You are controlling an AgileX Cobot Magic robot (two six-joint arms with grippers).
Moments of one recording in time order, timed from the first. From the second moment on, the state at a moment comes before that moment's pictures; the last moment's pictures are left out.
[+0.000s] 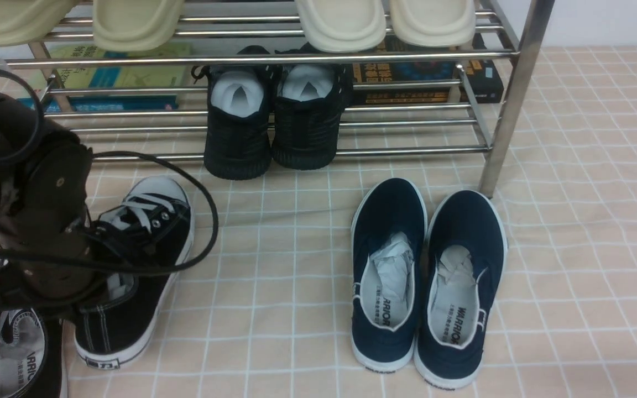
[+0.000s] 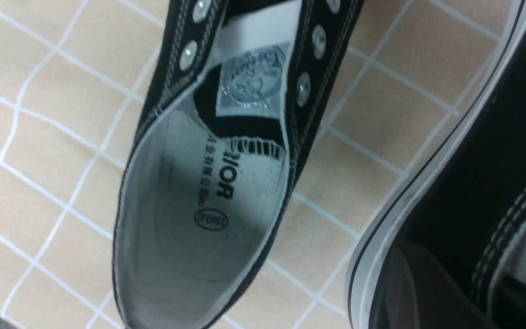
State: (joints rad) right arm -0.03 -0.01 0.01 0.07 0.39 -0.01; left arm -0.36 1.43 -0.96 0.33 1.03 -1.03
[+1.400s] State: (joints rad) right arm -0.03 -0.01 0.01 0.07 0.39 -0.01; left arm -0.36 1.30 -0.96 0.34 1.01 -0.86
